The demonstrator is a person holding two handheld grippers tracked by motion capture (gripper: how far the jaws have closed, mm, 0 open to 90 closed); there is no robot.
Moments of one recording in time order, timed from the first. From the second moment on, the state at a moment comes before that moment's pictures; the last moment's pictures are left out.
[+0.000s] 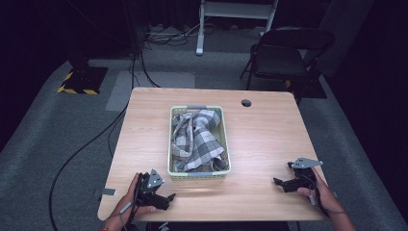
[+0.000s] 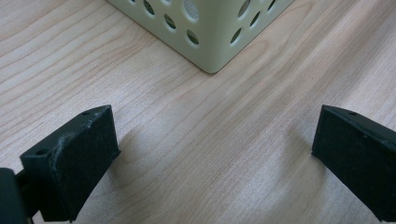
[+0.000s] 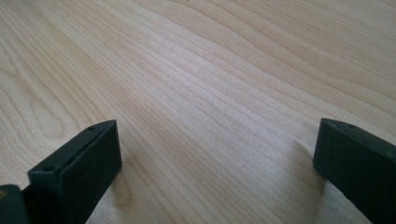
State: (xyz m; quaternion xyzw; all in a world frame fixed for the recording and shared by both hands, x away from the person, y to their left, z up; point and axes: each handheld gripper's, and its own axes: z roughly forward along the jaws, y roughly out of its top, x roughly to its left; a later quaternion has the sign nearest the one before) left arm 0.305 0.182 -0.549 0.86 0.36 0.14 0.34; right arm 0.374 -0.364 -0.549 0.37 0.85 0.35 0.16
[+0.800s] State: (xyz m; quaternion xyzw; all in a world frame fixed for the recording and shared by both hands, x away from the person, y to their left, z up) left arm 0.305 0.182 -0.549 0.86 0.37 0.14 0.34; right arm 0.374 -0.364 -0.548 0.37 0.85 0.35 0.16
